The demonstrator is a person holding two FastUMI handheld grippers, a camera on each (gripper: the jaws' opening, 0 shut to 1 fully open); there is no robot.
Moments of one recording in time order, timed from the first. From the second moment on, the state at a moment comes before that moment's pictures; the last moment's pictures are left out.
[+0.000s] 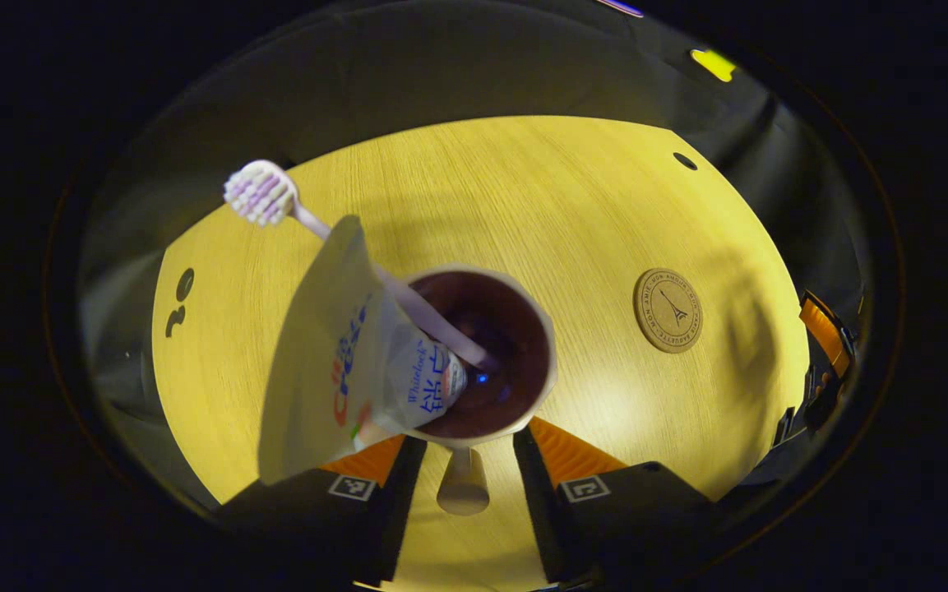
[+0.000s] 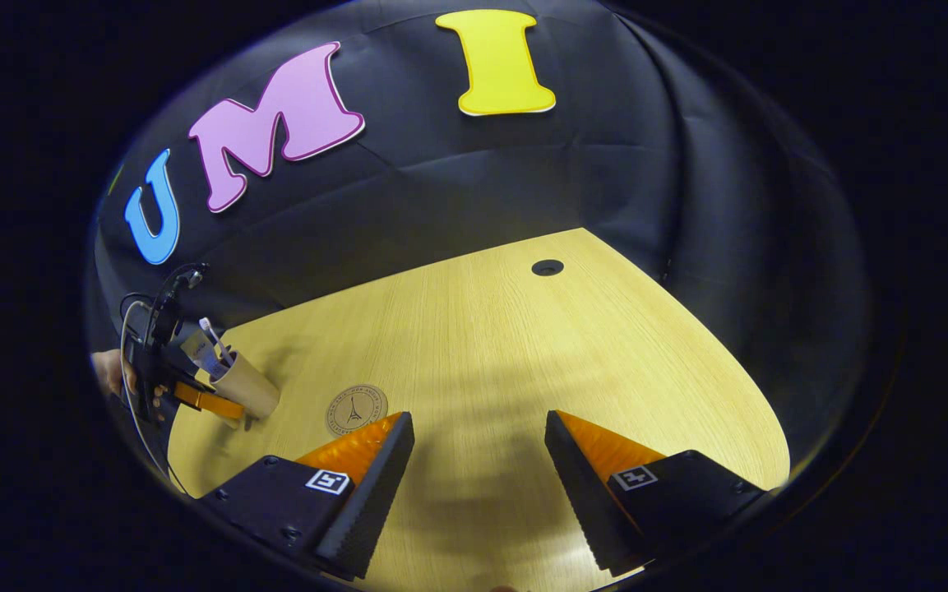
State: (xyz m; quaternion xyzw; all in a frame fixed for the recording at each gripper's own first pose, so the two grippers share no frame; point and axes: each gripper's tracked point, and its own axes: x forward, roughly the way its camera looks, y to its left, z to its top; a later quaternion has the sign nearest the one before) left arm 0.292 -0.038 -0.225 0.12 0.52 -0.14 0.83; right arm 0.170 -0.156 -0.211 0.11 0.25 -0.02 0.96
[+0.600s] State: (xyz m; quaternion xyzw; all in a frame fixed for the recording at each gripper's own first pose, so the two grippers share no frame) left arm 0.280 -0.042 -0.224 0.10 0.54 -0.15 0.82; right arm 0.164 -0.160 -0.213 0.11 0.26 -0.02 0.96
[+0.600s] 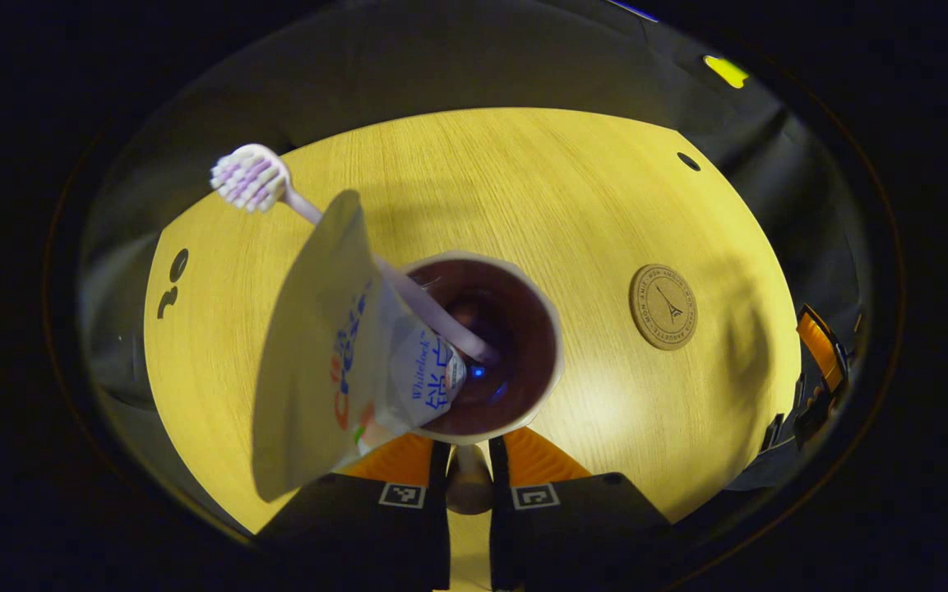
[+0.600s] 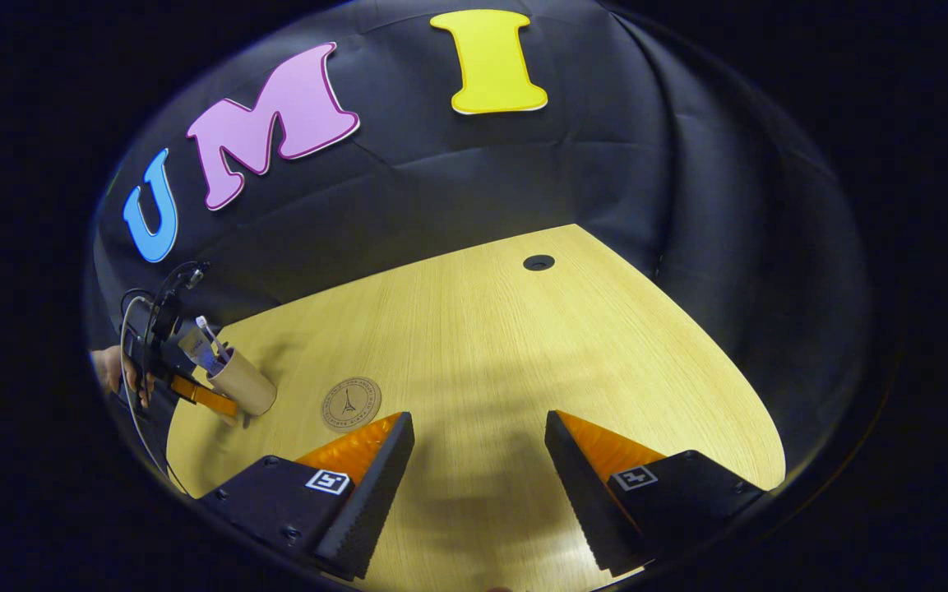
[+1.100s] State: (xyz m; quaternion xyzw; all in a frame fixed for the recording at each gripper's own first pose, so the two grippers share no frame) left arm 0.273 -0.075 -0.204 0.13 0.52 -0.18 0.83; right arm 0.146 -0.178 -0.204 0.11 0.25 -0.04 0.96
